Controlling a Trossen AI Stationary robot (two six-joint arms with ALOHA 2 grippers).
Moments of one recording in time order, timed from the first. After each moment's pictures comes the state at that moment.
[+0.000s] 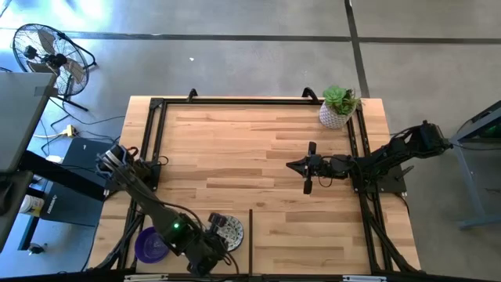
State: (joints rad) left arm -0.76 1.80 1.57 -0.86 -0.25 -0.32; right arm 0.12 1.34 0.13 1.11 0.28 0.06
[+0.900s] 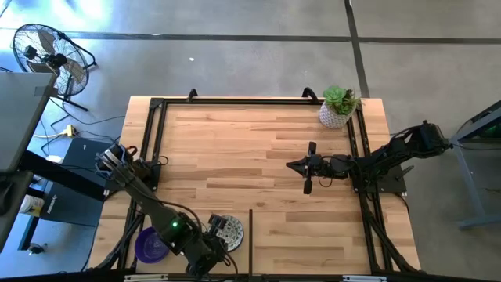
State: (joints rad) left arm -0.76 1.78 1.57 -0.83 -0.20 -0.32; right arm 0.12 1.34 0.13 1.11 0.28 0.06
